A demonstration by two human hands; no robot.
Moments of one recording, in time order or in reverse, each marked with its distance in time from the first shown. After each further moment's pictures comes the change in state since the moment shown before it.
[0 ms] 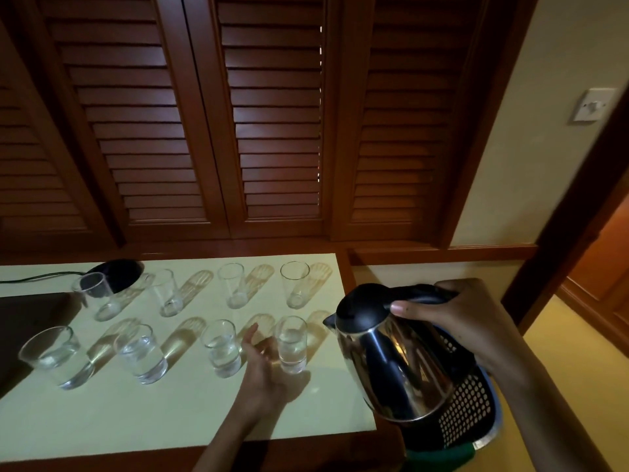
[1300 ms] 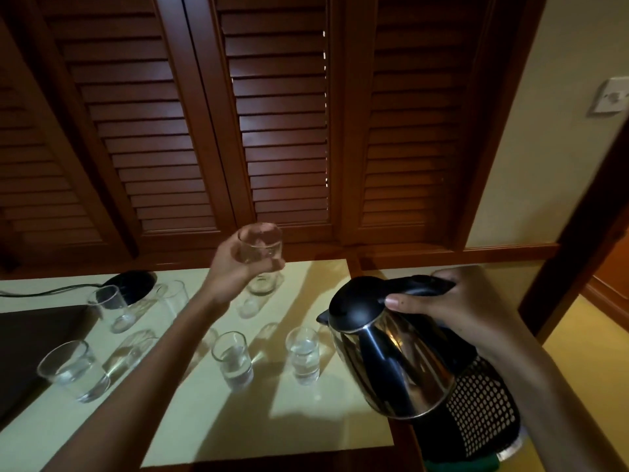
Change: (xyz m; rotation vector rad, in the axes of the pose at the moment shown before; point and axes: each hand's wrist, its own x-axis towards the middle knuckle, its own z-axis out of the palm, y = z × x) left_hand 0.094 0.134 -0.098 -0.096 0.018 0.290; right_hand 0.006 -0.030 0.006 0.076 -0.068 -0.087
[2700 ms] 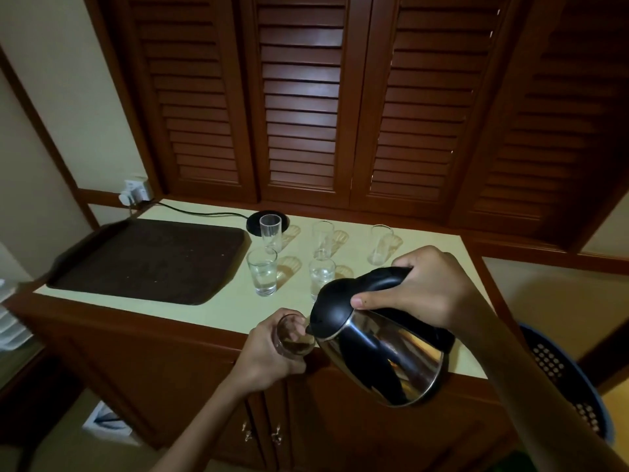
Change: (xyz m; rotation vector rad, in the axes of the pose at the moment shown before) left_hand -0.276 -0.105 -0.185 0.141 0.049 -0.268; right_hand -0.106 -0.162 0.243 -0.336 -0.303 -0.147
